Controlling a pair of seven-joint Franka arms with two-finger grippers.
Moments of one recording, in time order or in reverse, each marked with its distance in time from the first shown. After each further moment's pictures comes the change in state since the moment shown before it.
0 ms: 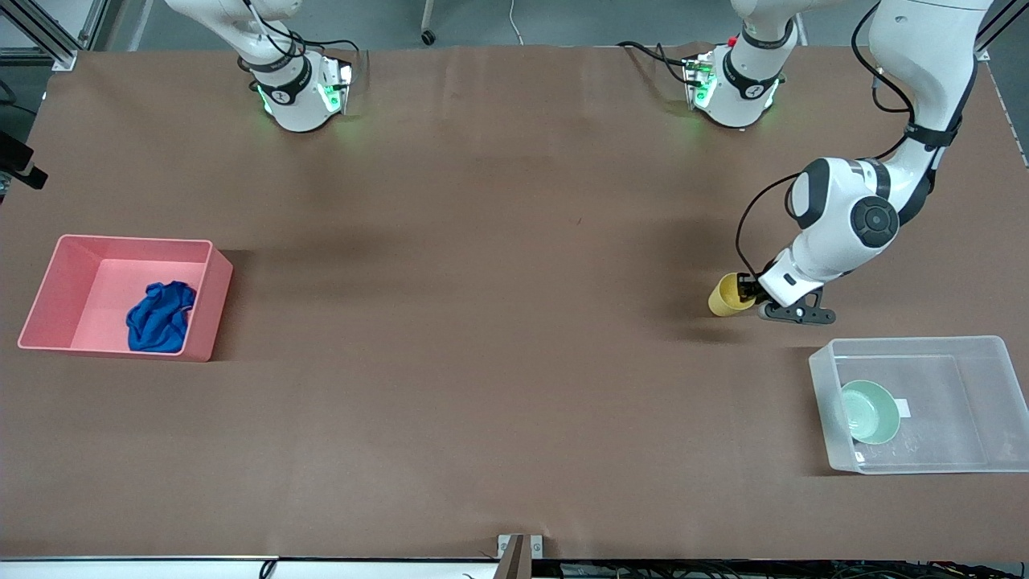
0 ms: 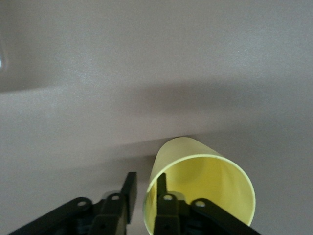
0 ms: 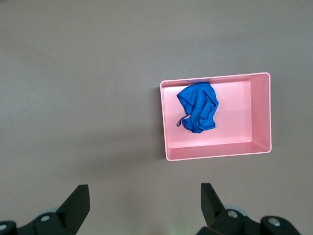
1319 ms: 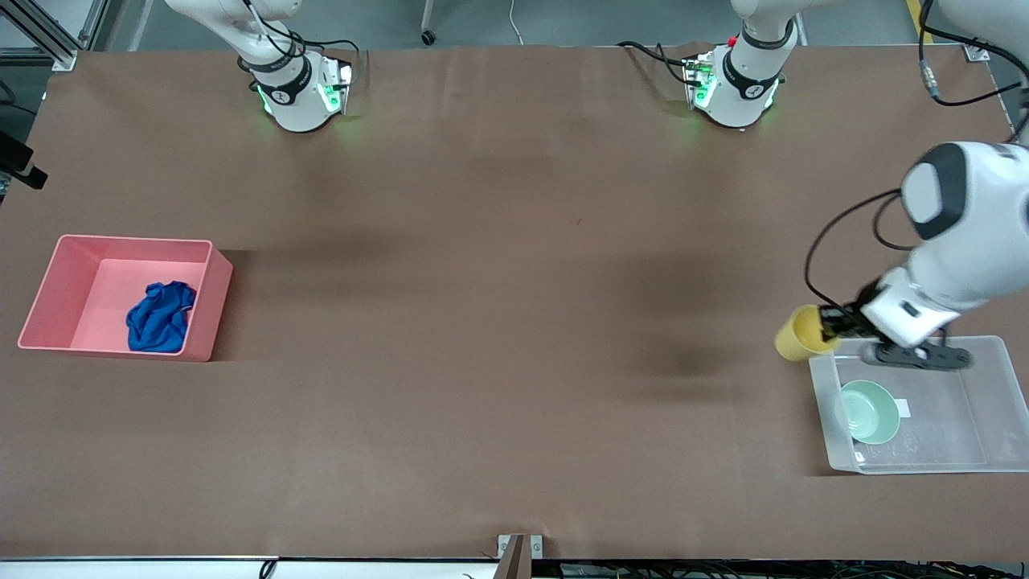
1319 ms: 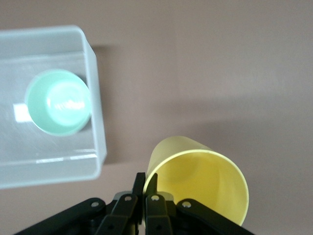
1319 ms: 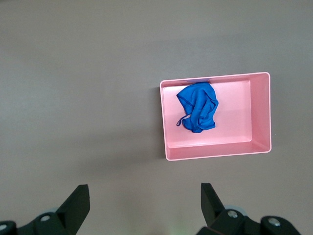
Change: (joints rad) left arm 0.050 0.047 0.006 0.661 0.001 -0.500 0.053; right arm 0.000 0.000 -0.001 0.000 0.000 -0.001 0.000
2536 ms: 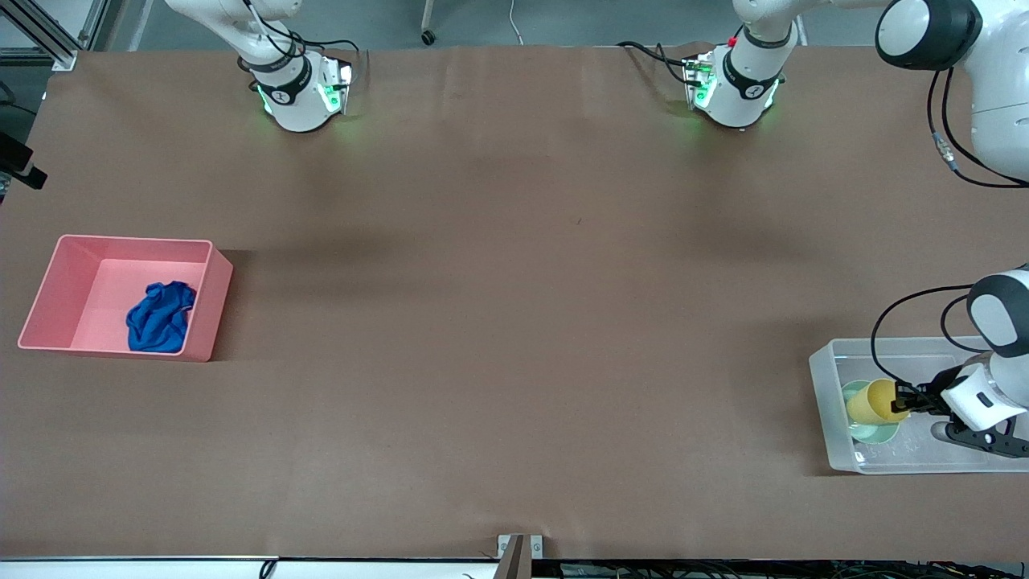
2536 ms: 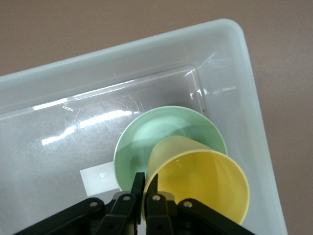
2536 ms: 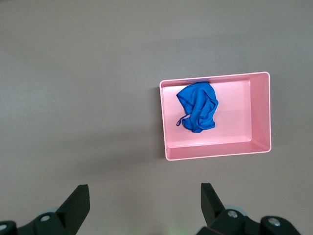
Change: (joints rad) left arm 0.107 0.496 0.088 0.363 0.052 0.099 0.376; right arm 0.000 0.001 0.000 0.001 0.000 -0.001 0.000
